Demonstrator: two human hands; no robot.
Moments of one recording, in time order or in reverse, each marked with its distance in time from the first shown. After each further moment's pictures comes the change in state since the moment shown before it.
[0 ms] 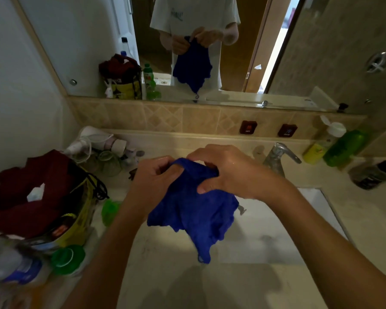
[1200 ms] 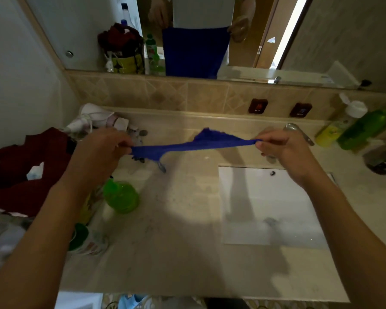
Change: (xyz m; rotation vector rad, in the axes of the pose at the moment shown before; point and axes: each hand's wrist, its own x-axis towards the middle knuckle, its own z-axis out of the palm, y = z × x) left_hand 0.027 -0.059 -0.102 0.912 -0.033 0.208; right_hand -0.050 0.116 0.014 0.655 0.496 0.433
